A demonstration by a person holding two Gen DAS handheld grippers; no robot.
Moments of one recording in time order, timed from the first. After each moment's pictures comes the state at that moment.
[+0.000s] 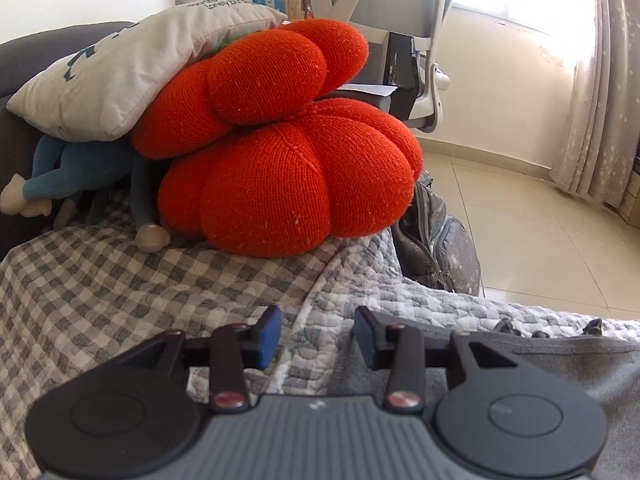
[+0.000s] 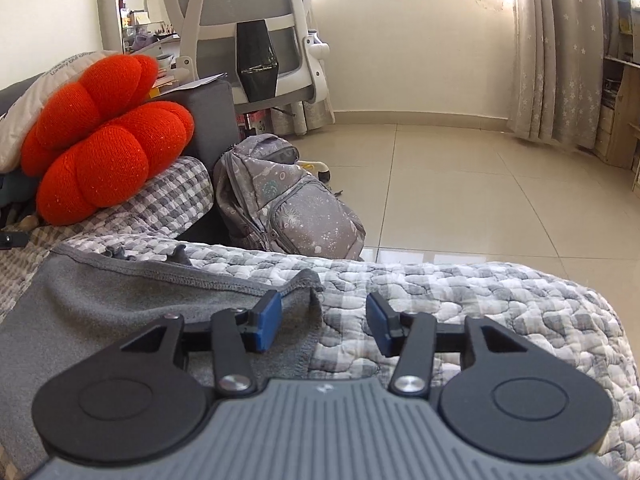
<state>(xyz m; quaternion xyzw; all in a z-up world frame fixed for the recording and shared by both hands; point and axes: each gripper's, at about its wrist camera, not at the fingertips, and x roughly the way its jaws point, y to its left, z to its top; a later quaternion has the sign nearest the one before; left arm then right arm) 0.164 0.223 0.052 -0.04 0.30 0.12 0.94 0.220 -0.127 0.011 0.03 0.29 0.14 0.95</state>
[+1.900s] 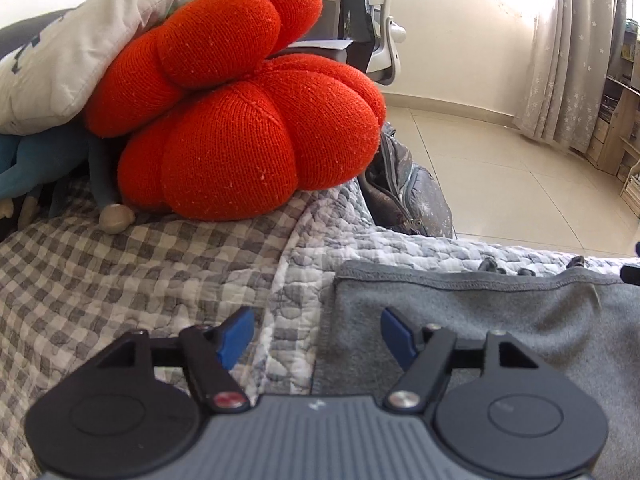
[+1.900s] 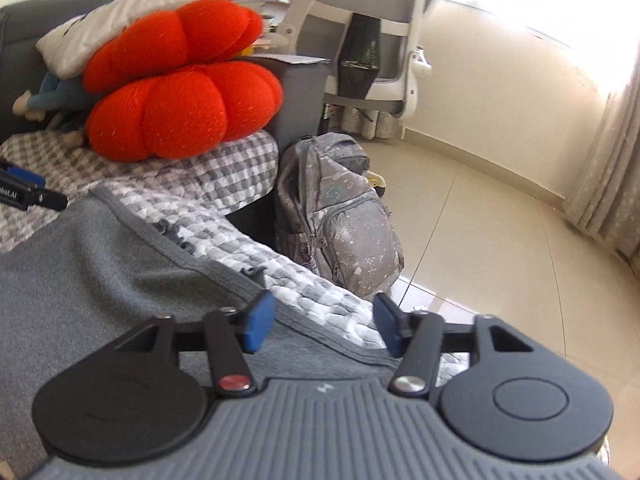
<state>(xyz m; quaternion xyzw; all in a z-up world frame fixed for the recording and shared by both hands) 0.179 0.239 0.039 -0.03 0.37 0.05 0.93 0.243 -0.067 0.029 -0.12 0.27 0.22 0.93</state>
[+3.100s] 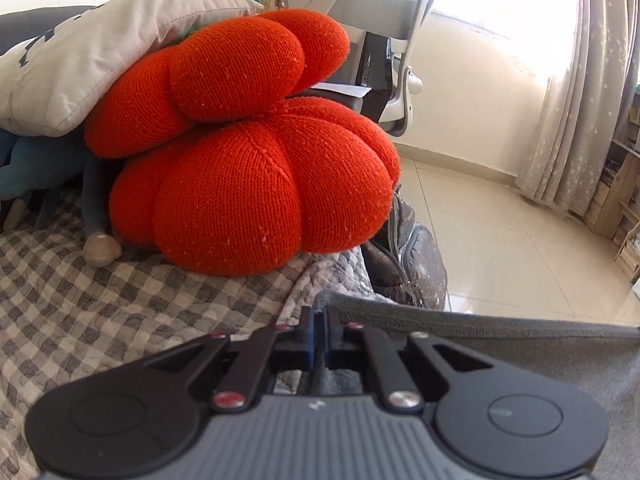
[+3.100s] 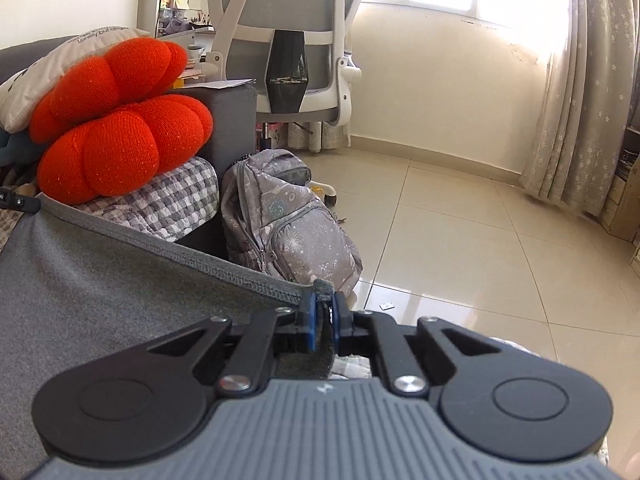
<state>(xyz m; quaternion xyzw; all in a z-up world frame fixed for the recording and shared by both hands) 0.203 0.235 0.038 -0.05 0.31 0.07 0.95 0.244 -0.101 0.019 -0.07 0.25 0.15 0.95</state>
